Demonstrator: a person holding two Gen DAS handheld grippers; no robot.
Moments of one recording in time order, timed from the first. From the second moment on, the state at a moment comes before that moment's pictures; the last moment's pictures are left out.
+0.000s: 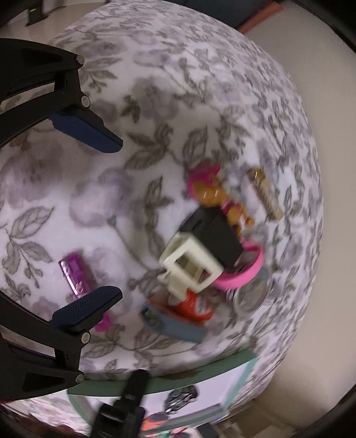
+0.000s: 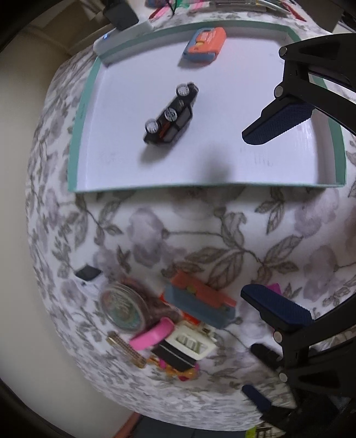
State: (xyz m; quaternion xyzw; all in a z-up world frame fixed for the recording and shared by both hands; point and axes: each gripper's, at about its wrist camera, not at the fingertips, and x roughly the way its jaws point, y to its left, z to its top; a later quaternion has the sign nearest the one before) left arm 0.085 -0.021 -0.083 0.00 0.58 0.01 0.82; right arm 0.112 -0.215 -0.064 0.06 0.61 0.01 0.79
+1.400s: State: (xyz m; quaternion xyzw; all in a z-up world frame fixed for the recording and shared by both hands) left arm 0.087 -0.010 -0.088 -0.01 0.59 0.00 0.81; right arm 0.140 -0.182 -0.059 0.09 0.58 0.06 0.81
